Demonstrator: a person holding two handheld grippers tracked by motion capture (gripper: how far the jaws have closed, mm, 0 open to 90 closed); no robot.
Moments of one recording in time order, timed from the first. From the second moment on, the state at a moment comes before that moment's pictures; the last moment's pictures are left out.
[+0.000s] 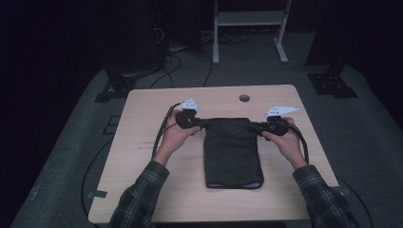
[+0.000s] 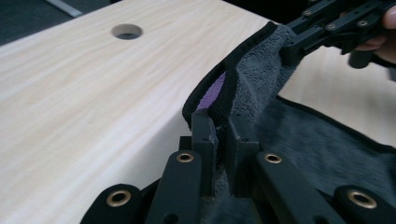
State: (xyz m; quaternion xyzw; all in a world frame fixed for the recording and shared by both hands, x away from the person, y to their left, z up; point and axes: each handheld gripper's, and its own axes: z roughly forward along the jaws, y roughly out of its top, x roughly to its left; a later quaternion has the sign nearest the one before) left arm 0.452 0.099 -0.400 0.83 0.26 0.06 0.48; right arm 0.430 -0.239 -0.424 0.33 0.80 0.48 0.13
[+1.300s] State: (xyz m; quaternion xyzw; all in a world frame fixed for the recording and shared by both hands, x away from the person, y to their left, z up) left arm 0.336 0.111 -0.456 0.86 0.25 -0.04 0.44; right arm 0.305 -0.239 -0.464 0.29 0.84 0.44 0.09
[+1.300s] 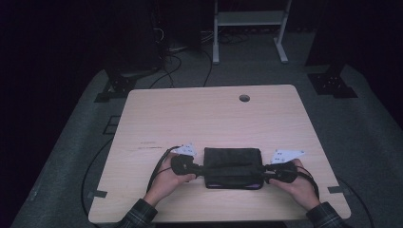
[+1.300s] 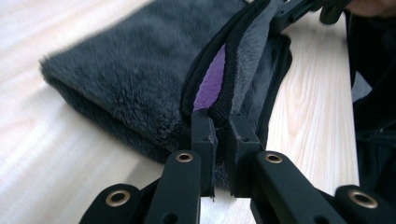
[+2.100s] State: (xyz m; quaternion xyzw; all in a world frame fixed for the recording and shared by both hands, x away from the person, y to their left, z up) left arm 0.334 0.114 -0.430 0.85 0.23 -0.01 0.48; right arm 0.296 -0.250 -0.444 0.29 0.82 0.48 0.10
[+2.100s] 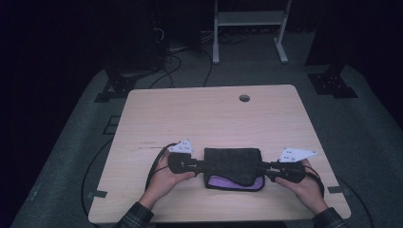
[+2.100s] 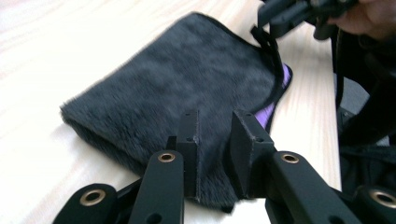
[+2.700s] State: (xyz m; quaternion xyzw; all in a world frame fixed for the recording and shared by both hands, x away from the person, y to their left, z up) left arm 0.312 0.098 -0.459 0.88 0.21 -0.03 0.42; right arm 0.285 -0.237 -0.460 0.26 0.86 0.42 0.11
